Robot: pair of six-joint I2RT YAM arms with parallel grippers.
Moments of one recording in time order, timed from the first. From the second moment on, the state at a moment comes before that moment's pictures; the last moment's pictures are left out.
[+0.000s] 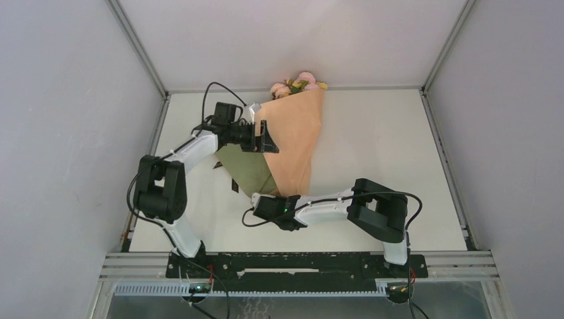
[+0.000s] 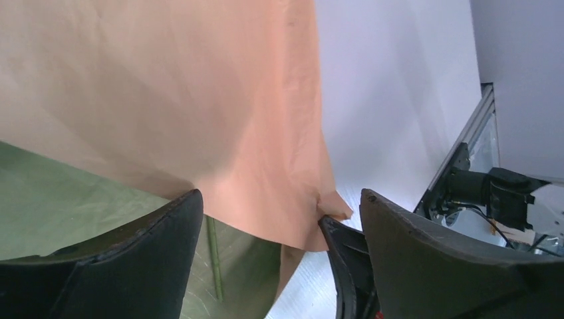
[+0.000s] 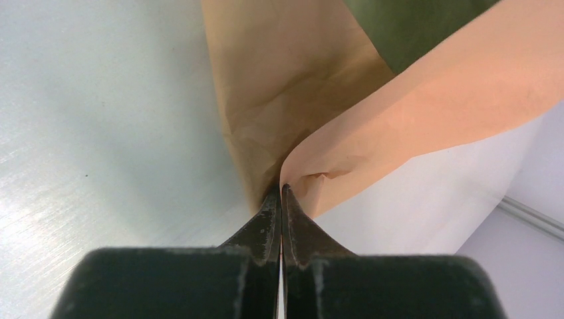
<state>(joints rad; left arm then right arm) -0.27 1.72 1.22 -0.33 0.74 -0.22 1.25 1.91 1.11 -0.44 0.60 -0.22</state>
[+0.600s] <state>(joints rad) -0.28 1.88 1.25 -0.30 0.73 -0.30 1.25 1.91 1.11 -0.44 0.60 -0.22</state>
